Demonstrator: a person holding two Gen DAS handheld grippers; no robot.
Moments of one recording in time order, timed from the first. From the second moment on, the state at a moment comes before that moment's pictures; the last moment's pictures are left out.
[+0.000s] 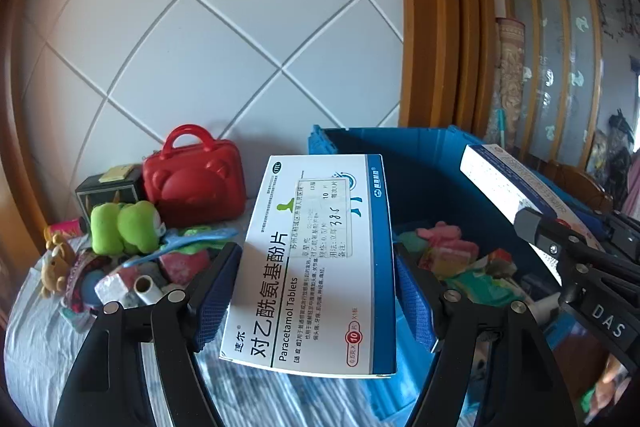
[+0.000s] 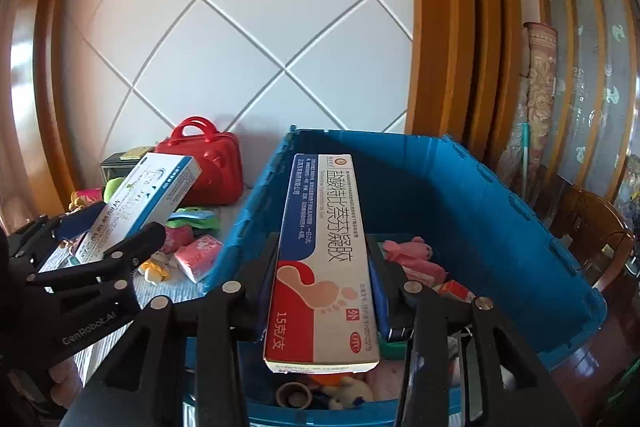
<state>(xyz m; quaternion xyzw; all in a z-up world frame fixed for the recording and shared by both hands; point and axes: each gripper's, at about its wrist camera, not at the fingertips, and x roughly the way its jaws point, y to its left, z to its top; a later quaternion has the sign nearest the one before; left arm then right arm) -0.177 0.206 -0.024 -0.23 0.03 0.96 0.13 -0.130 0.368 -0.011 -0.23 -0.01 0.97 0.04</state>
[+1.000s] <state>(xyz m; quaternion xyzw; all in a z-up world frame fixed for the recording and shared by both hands) -0.180 0.387 -0.051 -0.29 0.07 0.95 0.12 -0.147 0.536 -0.043 -0.26 0.03 0.96 0.06</state>
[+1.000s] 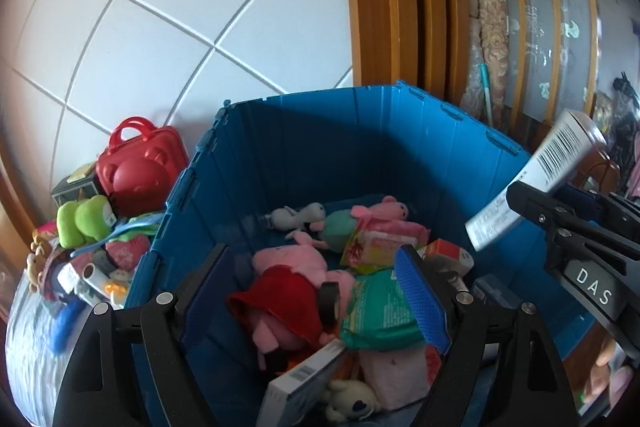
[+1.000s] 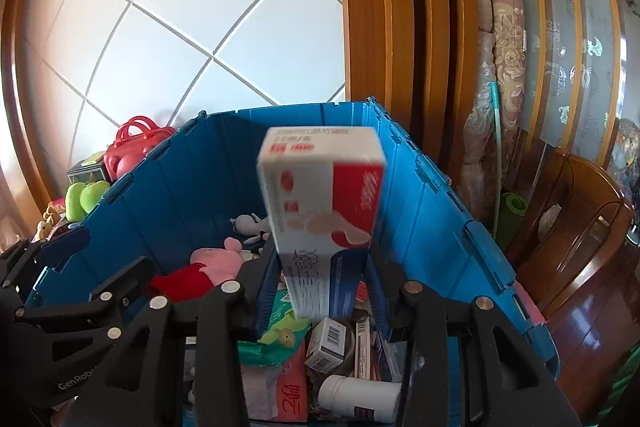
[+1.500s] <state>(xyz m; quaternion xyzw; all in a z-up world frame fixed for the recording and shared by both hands) -0.171 0.374 -0.048 -0.28 0.05 0.95 0.11 -0.129 0.534 -0.038 -0.25 0.03 0.96 0.06</state>
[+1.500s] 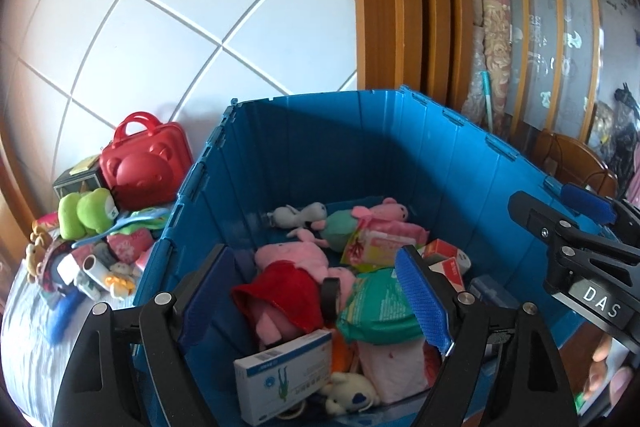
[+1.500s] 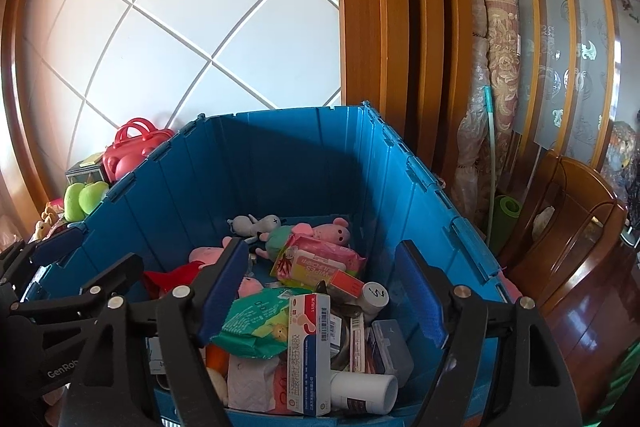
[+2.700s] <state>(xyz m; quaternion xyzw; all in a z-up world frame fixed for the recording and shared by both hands) -0.058 0.195 -0.046 -0.28 0.03 0.95 0.13 -0.017 0.357 -0.028 -0.25 0.01 0.97 0.07</state>
